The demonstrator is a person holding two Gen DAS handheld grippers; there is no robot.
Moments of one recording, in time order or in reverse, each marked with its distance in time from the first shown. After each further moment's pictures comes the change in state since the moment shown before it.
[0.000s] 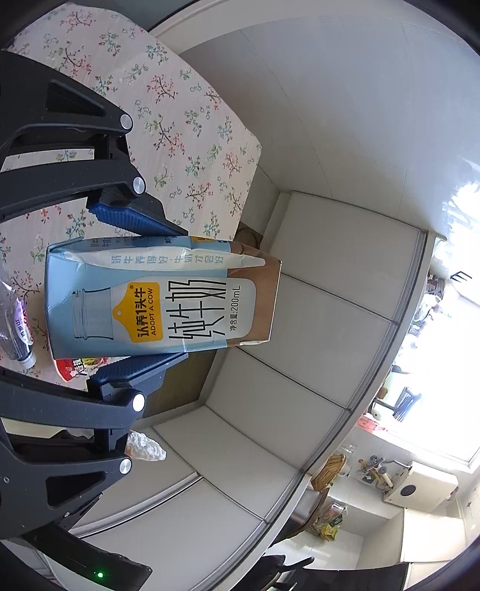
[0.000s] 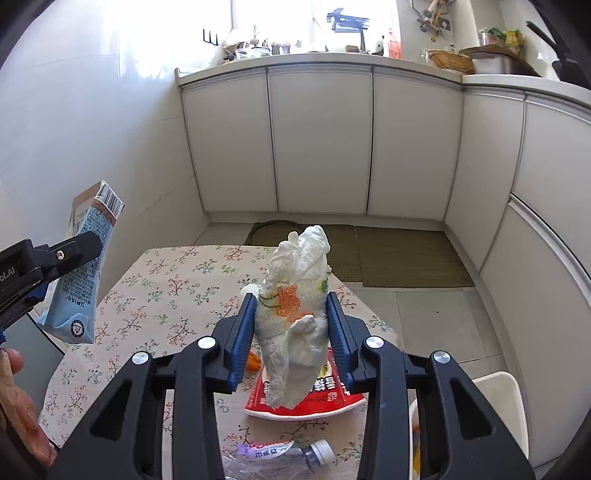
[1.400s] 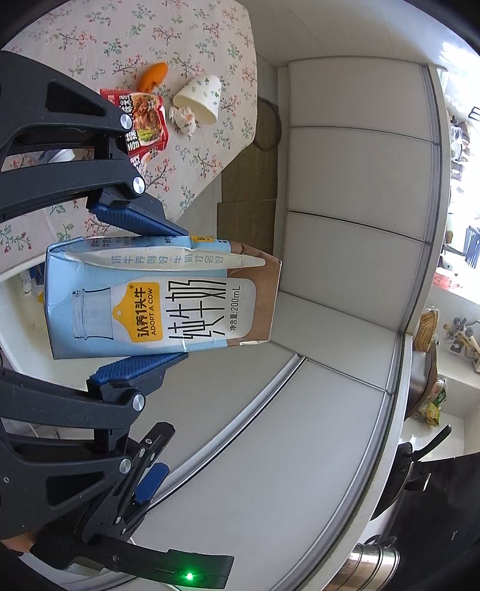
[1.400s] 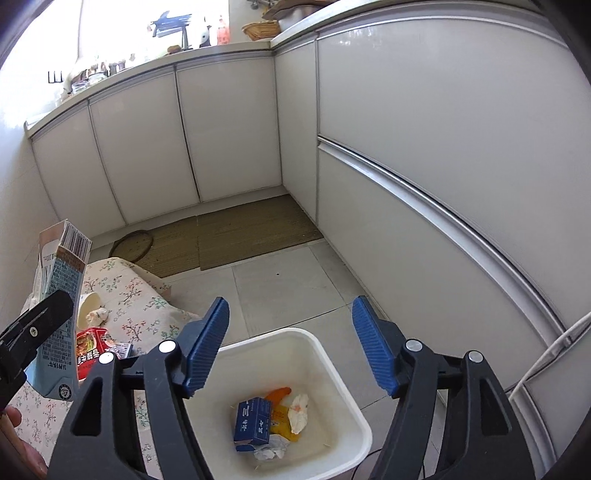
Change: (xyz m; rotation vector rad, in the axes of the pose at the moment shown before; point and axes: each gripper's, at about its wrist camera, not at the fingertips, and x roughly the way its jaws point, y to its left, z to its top) left arm 0.045 -0.230 -0.119 0.315 0.189 -0.312; right arm -0.090 -0.250 -0.053 0.301 0.055 -0.430
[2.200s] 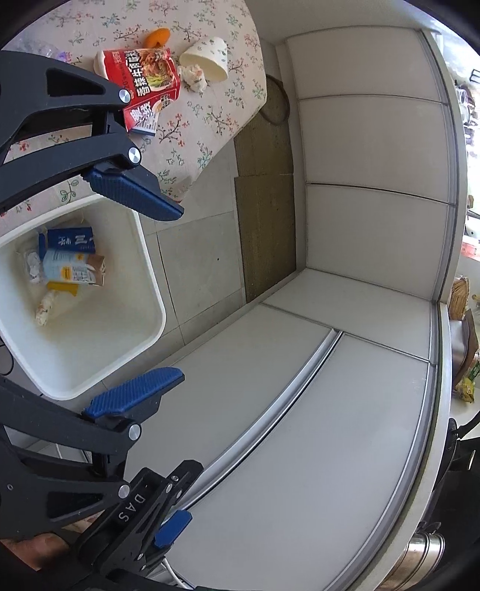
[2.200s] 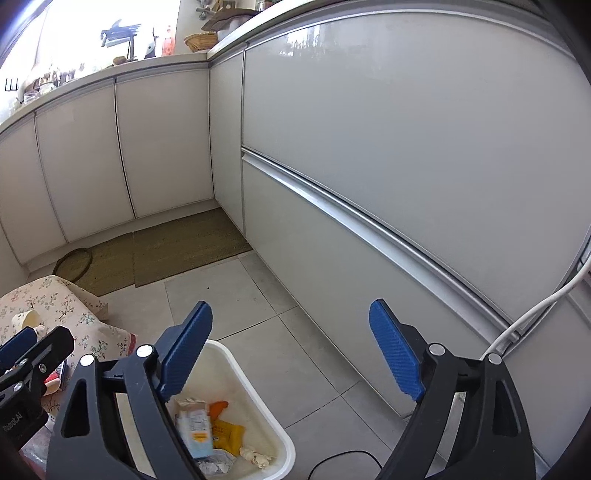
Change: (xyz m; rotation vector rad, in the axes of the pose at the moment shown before) left arm 0.050 -0.043 -0.020 0.080 0.082 -0.012; right arm -0.001 -0.051 -0.001 0.043 -0.060 -0.224
